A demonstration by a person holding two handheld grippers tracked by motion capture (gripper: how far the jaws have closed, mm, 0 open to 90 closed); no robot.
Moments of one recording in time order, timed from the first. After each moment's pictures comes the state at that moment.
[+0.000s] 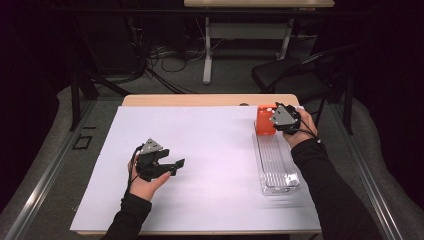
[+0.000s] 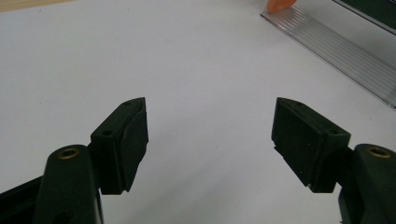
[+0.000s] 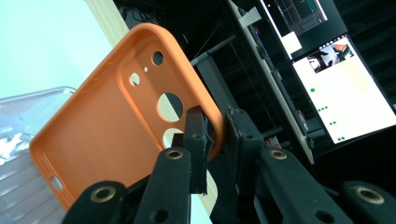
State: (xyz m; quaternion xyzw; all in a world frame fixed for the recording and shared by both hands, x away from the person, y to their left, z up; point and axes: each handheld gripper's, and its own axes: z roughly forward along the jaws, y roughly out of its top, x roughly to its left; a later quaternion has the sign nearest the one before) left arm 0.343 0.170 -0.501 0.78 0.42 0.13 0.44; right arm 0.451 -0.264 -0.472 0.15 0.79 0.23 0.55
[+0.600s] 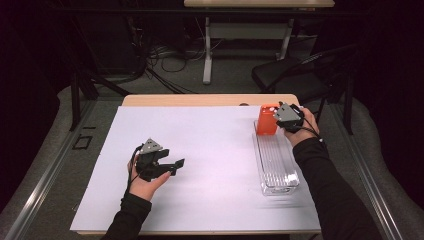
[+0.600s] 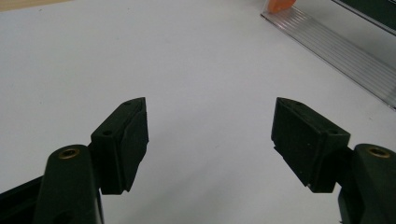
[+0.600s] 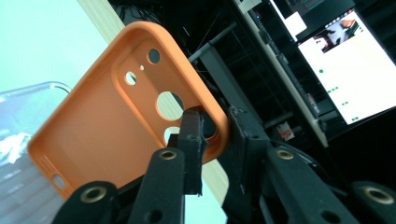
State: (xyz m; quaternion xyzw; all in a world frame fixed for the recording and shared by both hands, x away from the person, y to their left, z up) left arm 0.343 0.171 -0.501 0.78 0.42 0.13 0.44; right arm 0.457 -0.272 -0.472 0.20 0.79 0.25 0.53
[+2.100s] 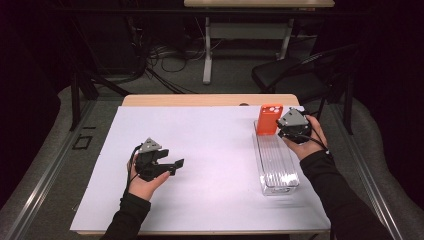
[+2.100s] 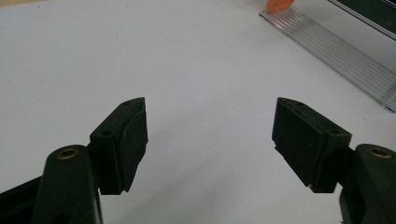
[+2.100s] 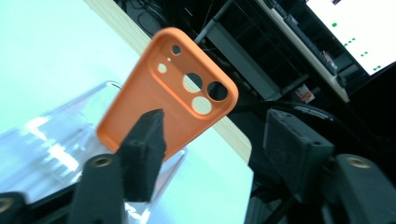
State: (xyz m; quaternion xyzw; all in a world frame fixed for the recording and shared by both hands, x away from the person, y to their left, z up) left arm 0.343 0.172 -0.498 0.78 0.42 0.12 0.44; right arm 0.406 -0.267 -0.453 0.30 0.78 0.26 0.48
